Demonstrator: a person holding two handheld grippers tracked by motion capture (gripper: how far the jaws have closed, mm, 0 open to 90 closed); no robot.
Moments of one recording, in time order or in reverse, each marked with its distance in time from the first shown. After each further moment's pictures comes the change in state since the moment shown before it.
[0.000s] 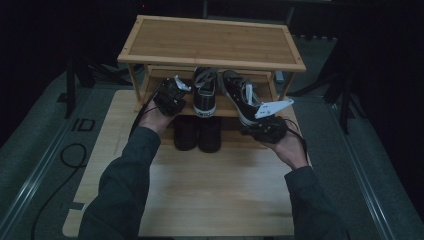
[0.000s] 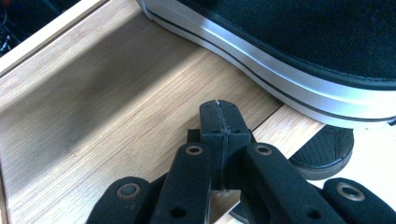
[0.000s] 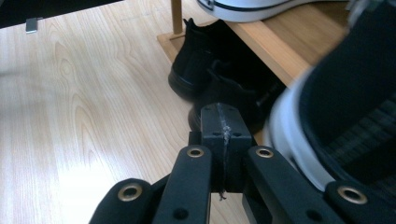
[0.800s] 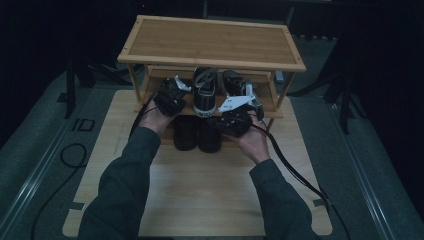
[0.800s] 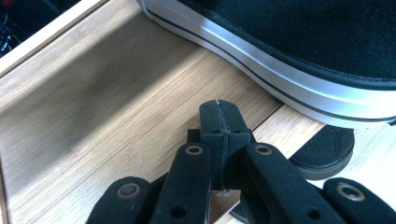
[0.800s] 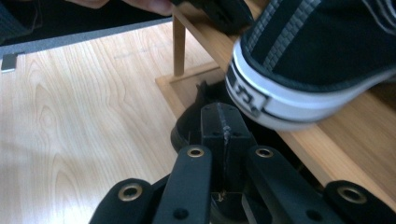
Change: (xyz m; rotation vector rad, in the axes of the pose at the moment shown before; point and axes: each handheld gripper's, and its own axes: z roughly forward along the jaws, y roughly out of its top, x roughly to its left) left arm 0.000 0.000 0.000 0.004 0.004 0.005; right arm 0.029 0.051 0.070 -0.051 -0.037 -0.016
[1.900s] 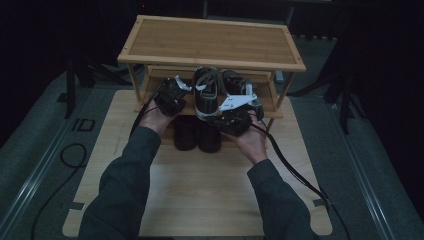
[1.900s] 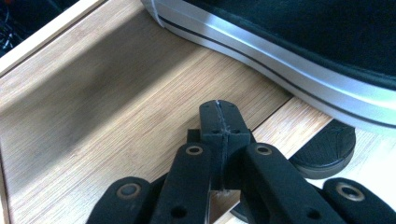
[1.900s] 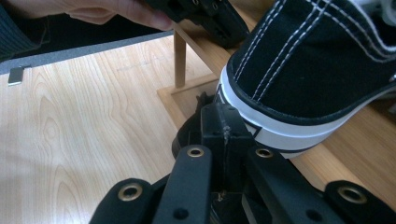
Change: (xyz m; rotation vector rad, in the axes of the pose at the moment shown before) left arm -0.001 0.002 0.000 0.010 0.008 0.000; right arm 0.001 0.004 0.002 -0.068 0.003 0.003
